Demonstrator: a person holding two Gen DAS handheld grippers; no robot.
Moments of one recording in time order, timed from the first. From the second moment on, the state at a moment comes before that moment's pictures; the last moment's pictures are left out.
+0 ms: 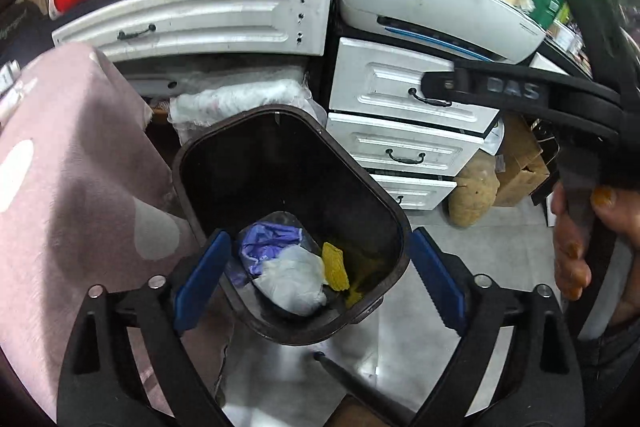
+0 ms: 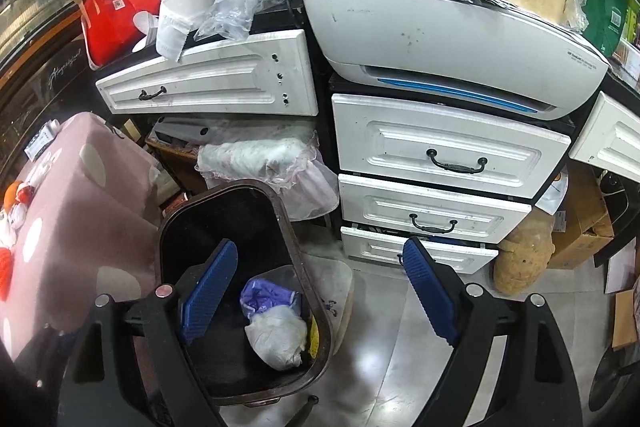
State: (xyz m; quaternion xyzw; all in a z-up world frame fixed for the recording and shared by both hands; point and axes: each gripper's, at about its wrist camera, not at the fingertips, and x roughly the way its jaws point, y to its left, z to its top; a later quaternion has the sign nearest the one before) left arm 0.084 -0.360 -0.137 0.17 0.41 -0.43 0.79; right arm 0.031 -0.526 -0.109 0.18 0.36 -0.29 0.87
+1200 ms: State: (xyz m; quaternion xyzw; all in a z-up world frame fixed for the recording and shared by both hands) left arm 0.134 -0.132 -0.052 0.10 0.34 -0.29 0.89; right arm 0.089 -0.358 -0.073 0.04 0.39 -0.07 0.92
